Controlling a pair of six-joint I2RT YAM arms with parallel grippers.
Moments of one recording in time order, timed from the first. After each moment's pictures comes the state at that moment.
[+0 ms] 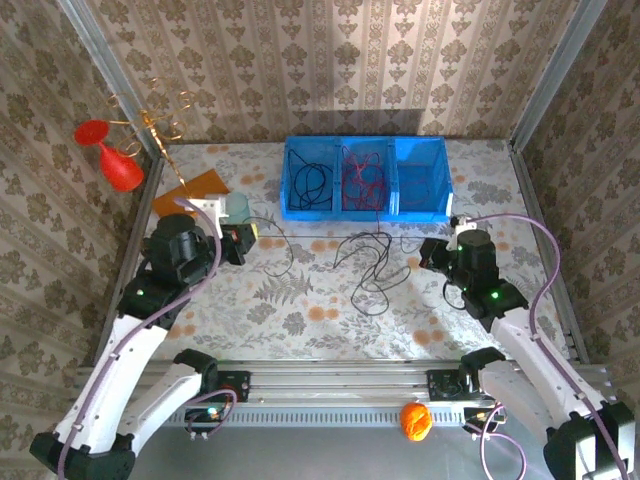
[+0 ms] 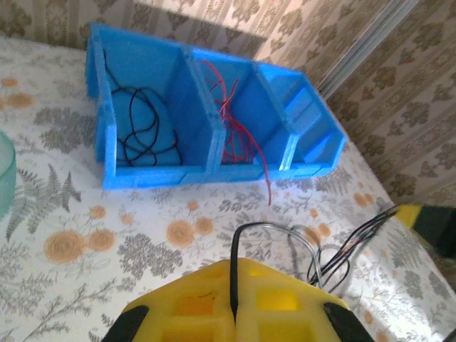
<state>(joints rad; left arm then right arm) -0.41 0.75 0.93 -0.54 0.28 -0.41 0.22 0.81 0.52 -0.24 -0.05 0.58</state>
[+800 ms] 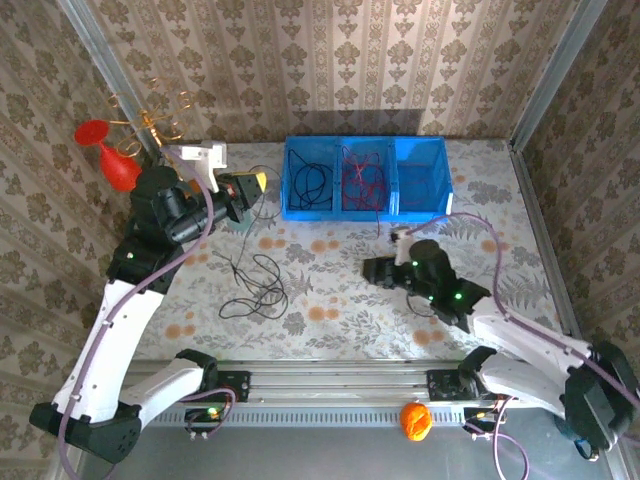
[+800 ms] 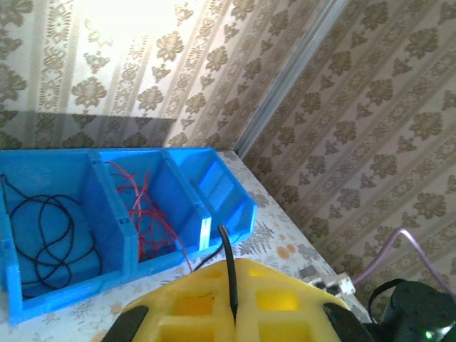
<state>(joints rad) -0.41 0.97 1.24 -0.40 0.46 -0.44 0.66 1.03 0.52 0.05 -0.13 0.53</state>
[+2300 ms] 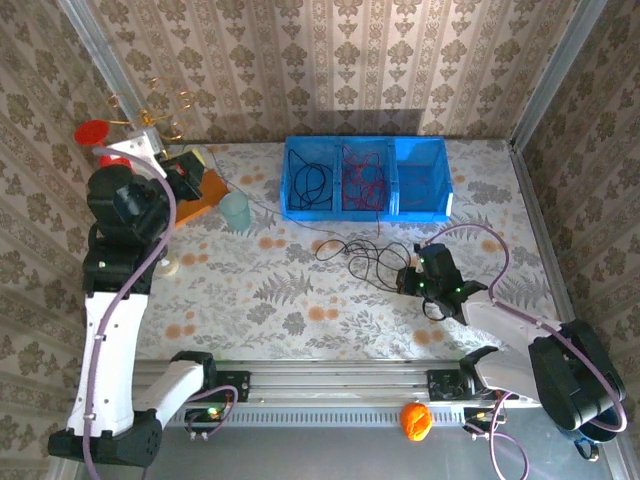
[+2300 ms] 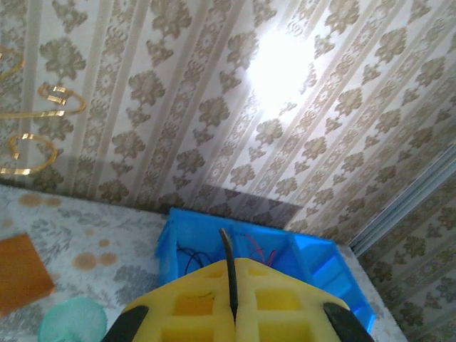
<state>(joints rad) -0.14 0.94 1.34 -0.46 0.24 -0.45 0.39 1.16 0.39 -0.08 -0.08 0.60</state>
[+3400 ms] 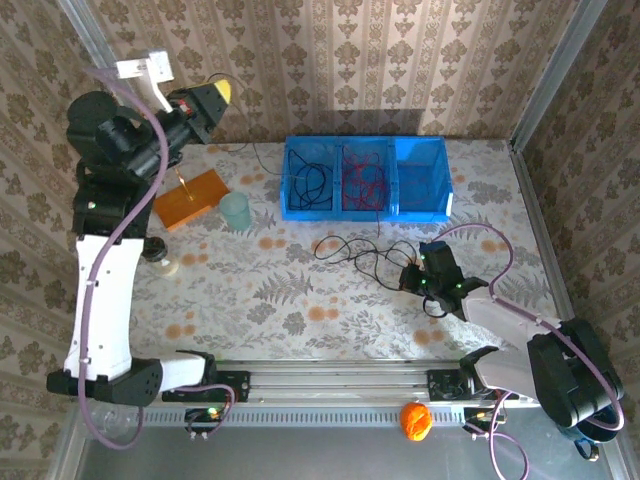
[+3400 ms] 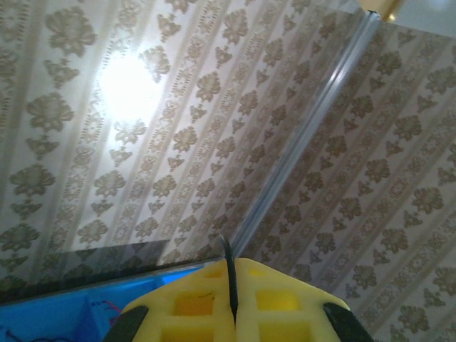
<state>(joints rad) -0.24 1.28 1.83 -0.40 0.56 -0.53 0.36 1.17 0.42 -0.12 -0.06 0.68</state>
